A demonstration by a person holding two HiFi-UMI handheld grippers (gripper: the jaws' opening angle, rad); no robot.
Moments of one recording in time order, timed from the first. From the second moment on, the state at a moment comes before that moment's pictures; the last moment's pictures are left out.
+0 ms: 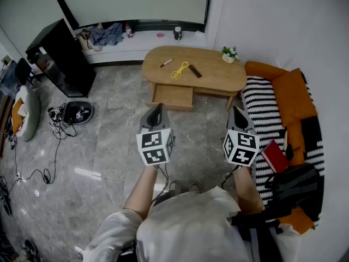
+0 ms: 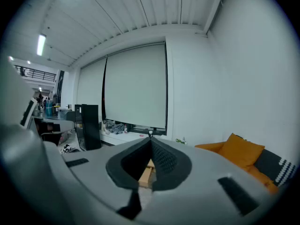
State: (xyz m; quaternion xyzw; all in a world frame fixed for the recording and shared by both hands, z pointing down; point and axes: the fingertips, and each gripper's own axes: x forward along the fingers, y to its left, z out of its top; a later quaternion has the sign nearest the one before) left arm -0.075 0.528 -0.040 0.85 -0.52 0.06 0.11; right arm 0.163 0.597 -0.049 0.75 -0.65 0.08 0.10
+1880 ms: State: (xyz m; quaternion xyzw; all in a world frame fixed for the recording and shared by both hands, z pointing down) left arm -0.023 0.265 0.004 0.82 -0.55 0.09 0.13; right arm 0.225 0.309 0.003 0.71 -0.68 0.15 0.12
